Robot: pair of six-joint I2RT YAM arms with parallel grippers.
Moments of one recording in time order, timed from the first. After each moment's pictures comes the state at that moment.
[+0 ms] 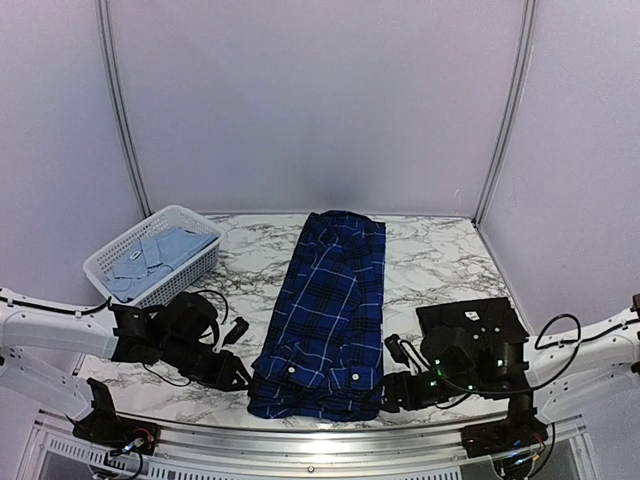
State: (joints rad) left arm -0.98 1.23 0.53 -0.24 0.34 -0.72; right arm 1.17 1.08 0.36 -0.04 -0.16 0.98
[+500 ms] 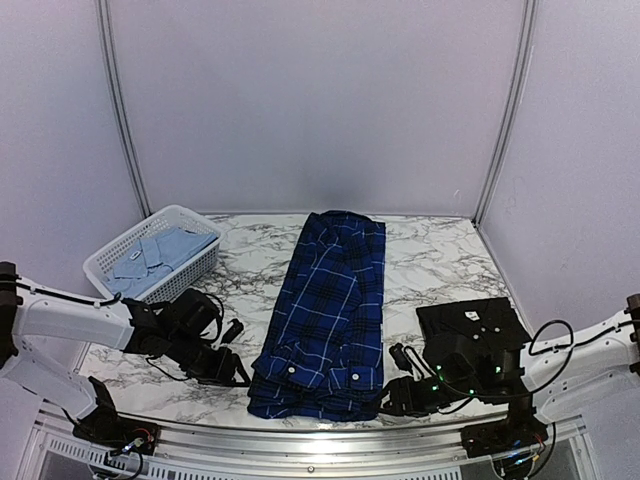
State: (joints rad) left arm -0.85 1.33 0.54 -0.27 0.36 -0.66; right arm 1.15 1.09 0.27 0.03 -0.19 1.07
